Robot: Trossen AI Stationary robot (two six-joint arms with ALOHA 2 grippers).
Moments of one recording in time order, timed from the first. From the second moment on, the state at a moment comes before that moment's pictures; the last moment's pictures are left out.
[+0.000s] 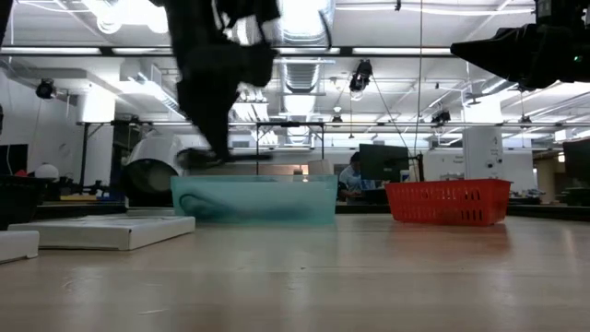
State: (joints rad) left arm -0.10 1.68 1.27 -0.84 -0.16 -0.47; right arm 0.11 0.32 0.01 0.53 0.32 -0.55
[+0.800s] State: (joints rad) left arm 0.21 1.68 1.40 -0.82 -0.43 -0.07; right arm 0.11 0.32 0.01 0.53 0.32 -0.53
